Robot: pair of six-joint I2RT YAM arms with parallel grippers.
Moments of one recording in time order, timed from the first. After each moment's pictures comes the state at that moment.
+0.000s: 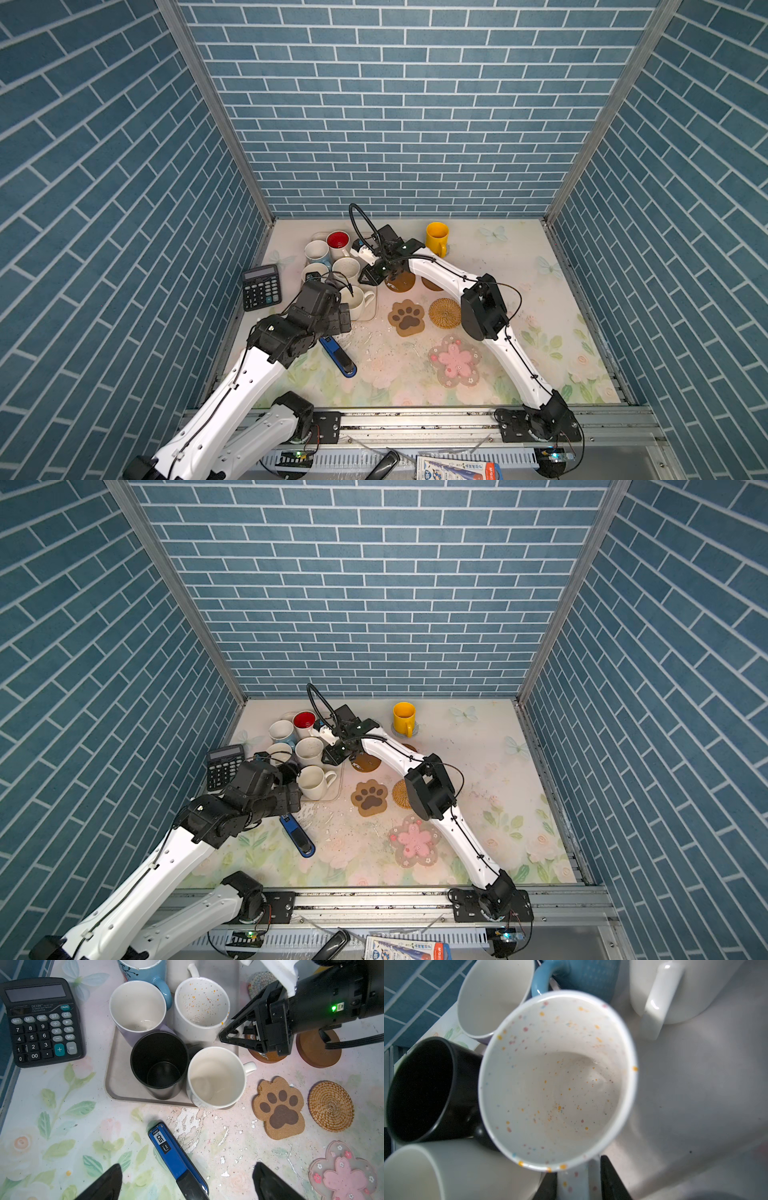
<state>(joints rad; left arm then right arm) -0.49 0.86 0.90 -0.98 -0.24 -0.54 0.83 2.55 2.35 -0.74 -0.44 -0.09</state>
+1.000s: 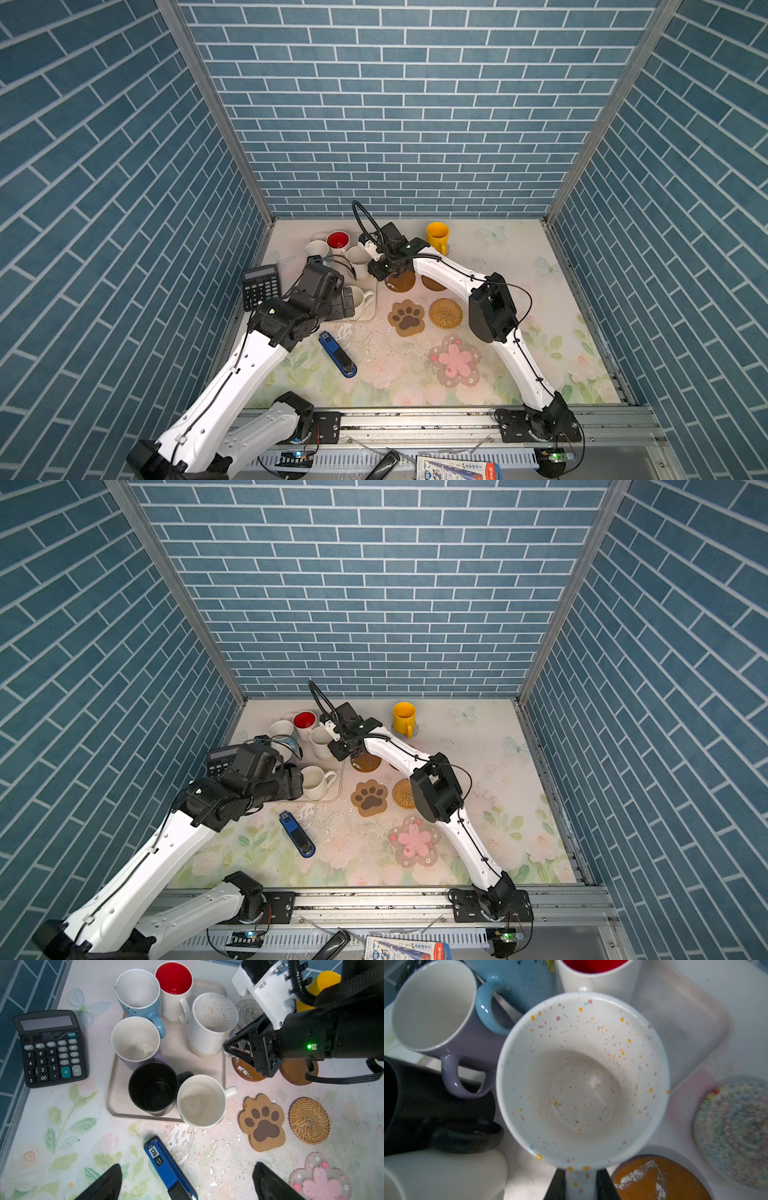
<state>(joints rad) -0.49 1.01 1.11 -1.01 -0.25 -0.53 0.82 2.43 2.23 -0.67 -0.17 -0.05</state>
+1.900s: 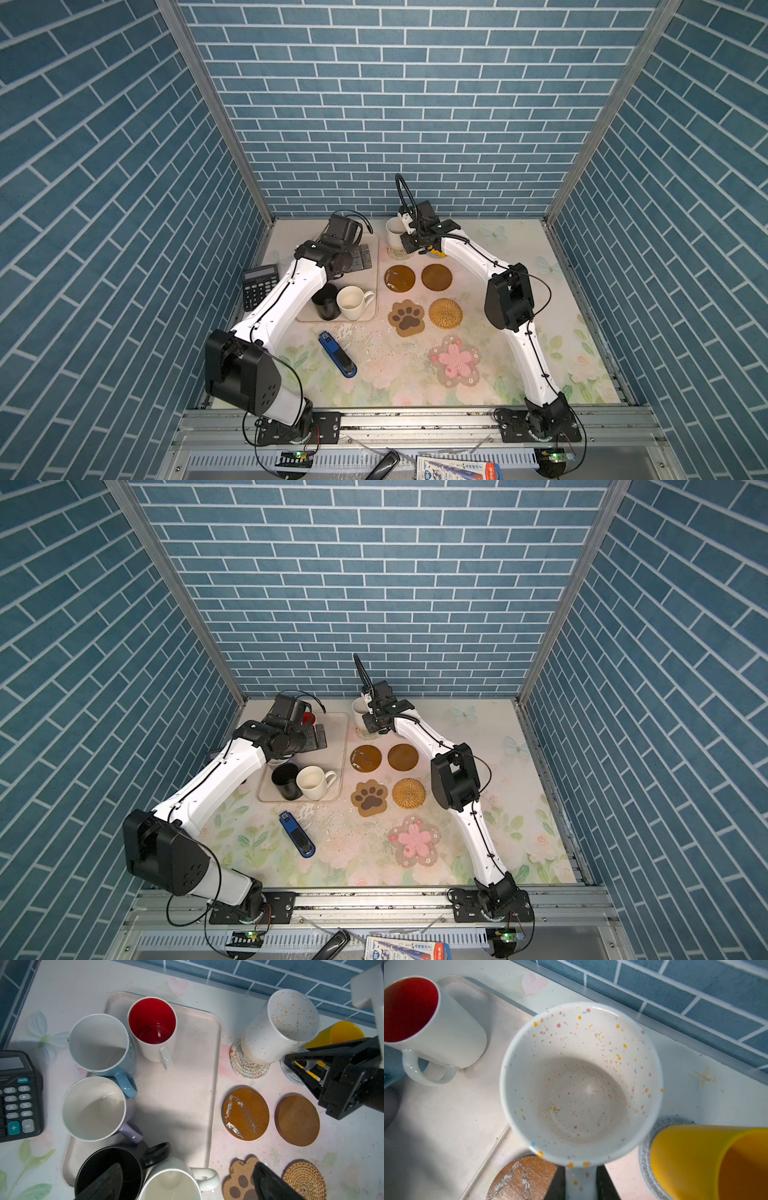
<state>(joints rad) -0.36 1.53 1.39 -0.80 -0.17 -0.50 0.63 2.40 2.24 -0.65 -0.03 0.00</state>
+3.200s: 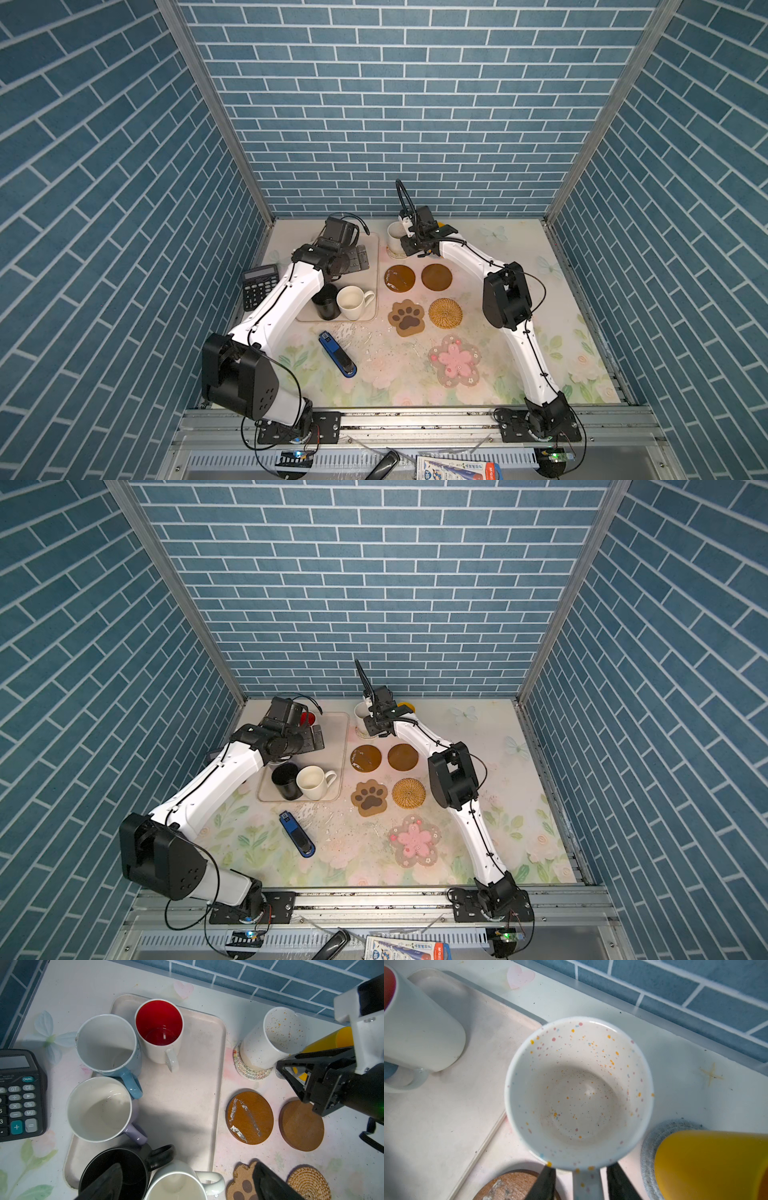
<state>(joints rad) -0.35 1.48 1.34 -0.77 -0.18 -0.50 0.62 2.42 2.16 -0.53 -0.01 0.01</state>
